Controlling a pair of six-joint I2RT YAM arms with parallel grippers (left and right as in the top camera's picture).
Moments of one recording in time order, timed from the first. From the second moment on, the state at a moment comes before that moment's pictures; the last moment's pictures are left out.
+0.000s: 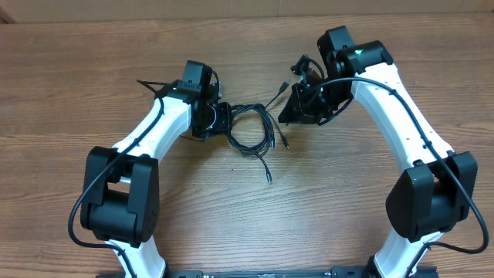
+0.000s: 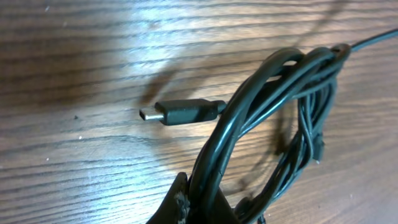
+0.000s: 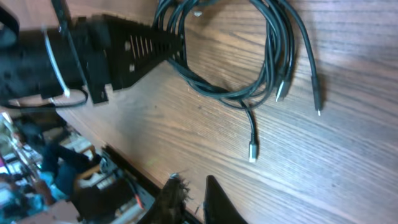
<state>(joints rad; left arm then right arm) -0.26 1.92 1.32 -0.68 0.37 -0.38 0.28 1.92 1.73 -1.25 -0.66 0.16</state>
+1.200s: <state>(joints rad) -0.24 1.92 1.51 -0.80 0.82 -0.62 0.34 1.92 1.73 -0.90 -0.35 0.82</state>
